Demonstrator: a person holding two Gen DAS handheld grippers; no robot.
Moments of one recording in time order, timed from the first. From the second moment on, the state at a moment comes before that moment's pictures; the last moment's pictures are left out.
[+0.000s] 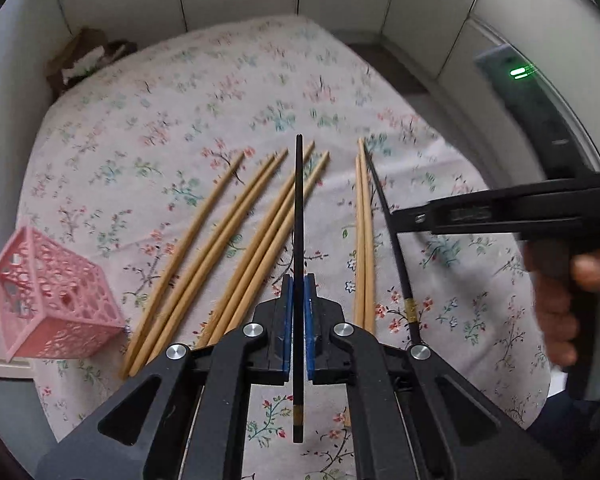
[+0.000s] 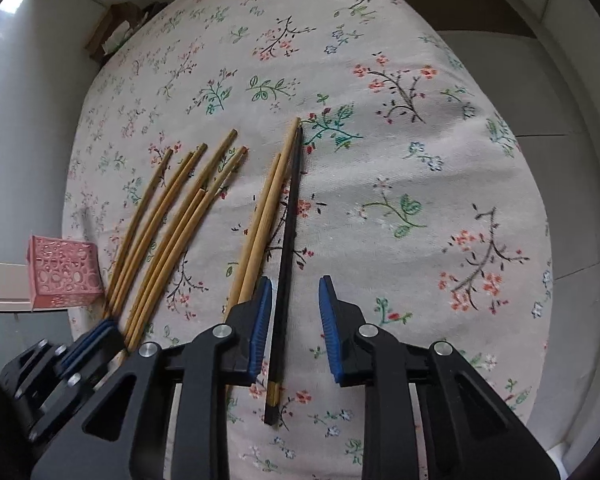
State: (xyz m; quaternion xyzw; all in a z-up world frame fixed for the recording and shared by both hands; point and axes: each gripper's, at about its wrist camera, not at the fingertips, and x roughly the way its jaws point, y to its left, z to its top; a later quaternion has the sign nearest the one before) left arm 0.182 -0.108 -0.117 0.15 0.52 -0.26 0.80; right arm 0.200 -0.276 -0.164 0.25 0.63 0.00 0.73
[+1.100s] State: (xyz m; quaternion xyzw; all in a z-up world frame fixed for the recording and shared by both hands) left arm 0.197 0.073 -0.006 -0.10 0.28 -0.14 0.94; right arm 0.178 -0.211 -0.023 0.19 0.35 0.06 0.92
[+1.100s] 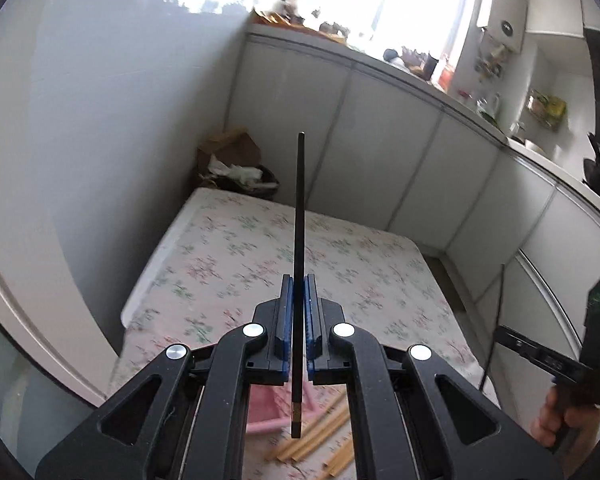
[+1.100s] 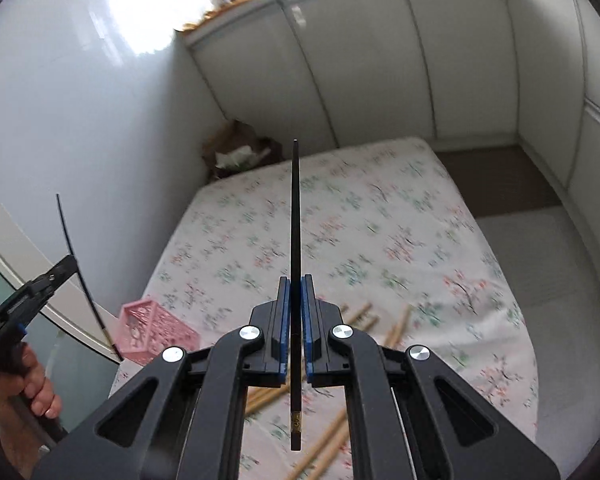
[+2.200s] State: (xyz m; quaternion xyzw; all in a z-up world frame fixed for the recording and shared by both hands) left arm 0.208 0.116 -0.007 -0.14 0.37 -0.13 0.91; right arm 0.240 -0.017 -0.015 0.11 0.26 0.19 0.94
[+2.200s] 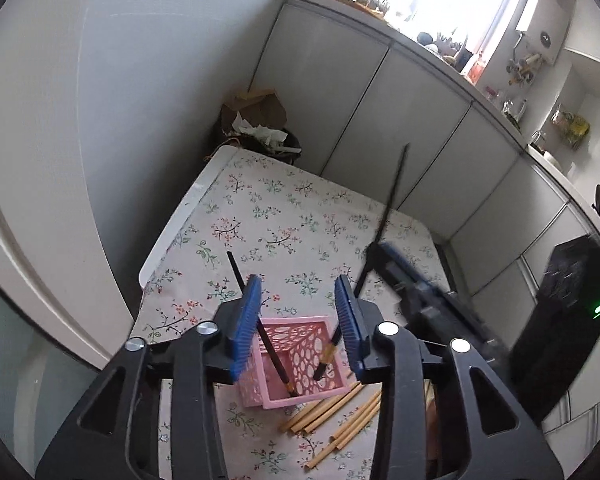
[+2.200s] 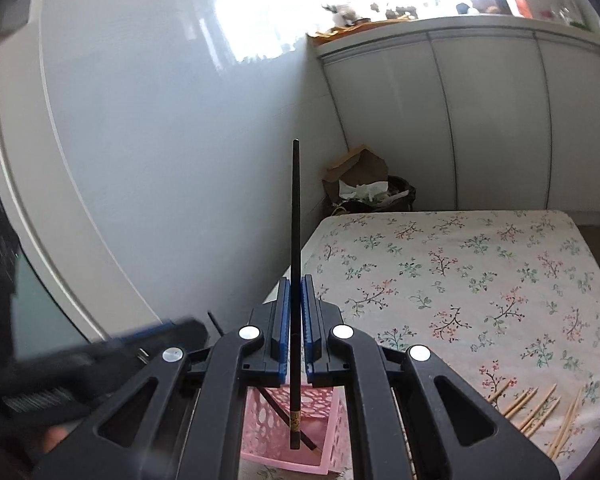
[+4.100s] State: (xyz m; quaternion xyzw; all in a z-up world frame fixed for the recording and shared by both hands) left arm 0.251 -0.101 -0.180 0.25 0.55 -0.11 0.79; right arm 0.146 -0.291 -0.087 0.37 0.52 -0.03 0.77
